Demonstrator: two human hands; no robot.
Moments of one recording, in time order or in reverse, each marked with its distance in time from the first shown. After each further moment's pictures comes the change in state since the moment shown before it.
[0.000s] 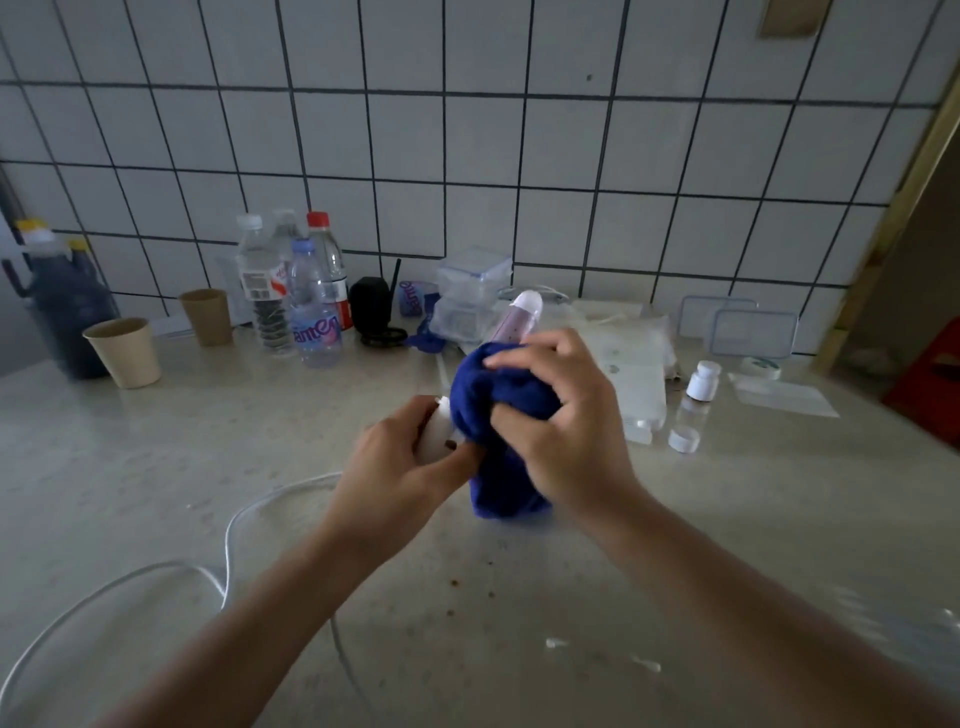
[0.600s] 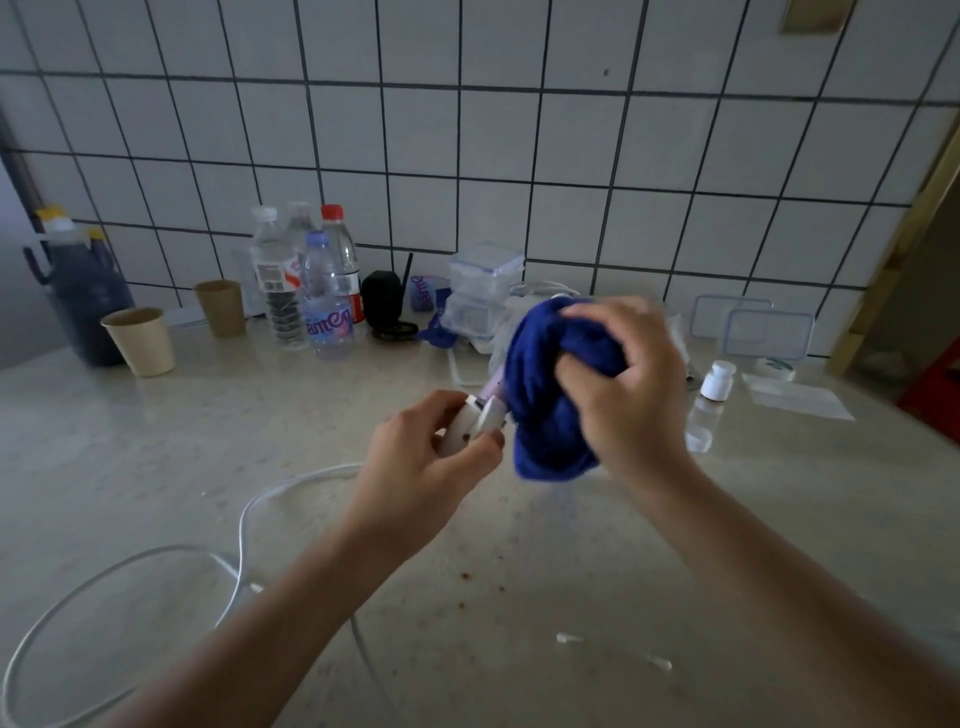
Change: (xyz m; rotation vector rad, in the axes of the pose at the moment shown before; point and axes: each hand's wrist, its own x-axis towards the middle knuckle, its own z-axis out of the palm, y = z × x) left_hand -0.003 0.003 0.005 0.005 0.022 0.027; right_hand 0.019 0.012 -0.022 -0.094 0.211 -0.017
